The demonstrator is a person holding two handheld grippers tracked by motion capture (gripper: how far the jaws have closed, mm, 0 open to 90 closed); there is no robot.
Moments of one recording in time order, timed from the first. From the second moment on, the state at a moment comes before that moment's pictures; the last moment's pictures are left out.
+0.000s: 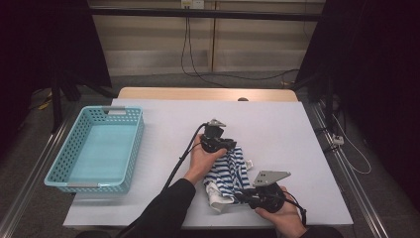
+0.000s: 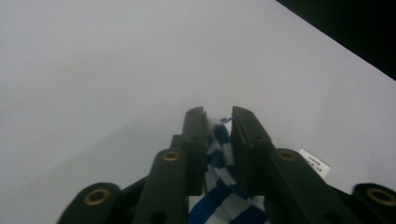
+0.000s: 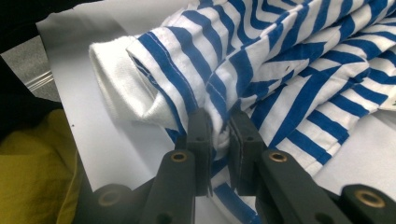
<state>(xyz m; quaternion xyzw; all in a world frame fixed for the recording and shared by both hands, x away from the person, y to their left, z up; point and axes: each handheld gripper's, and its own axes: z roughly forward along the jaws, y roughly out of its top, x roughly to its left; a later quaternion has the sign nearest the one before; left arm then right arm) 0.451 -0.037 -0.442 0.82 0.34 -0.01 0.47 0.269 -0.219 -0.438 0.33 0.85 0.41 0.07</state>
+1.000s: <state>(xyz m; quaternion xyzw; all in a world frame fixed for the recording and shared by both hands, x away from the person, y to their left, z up) 0.439 0.037 -0.427 0.80 0.36 0.07 0.47 0.326 -0.235 -0.400 0.38 0.80 0.44 0.16</state>
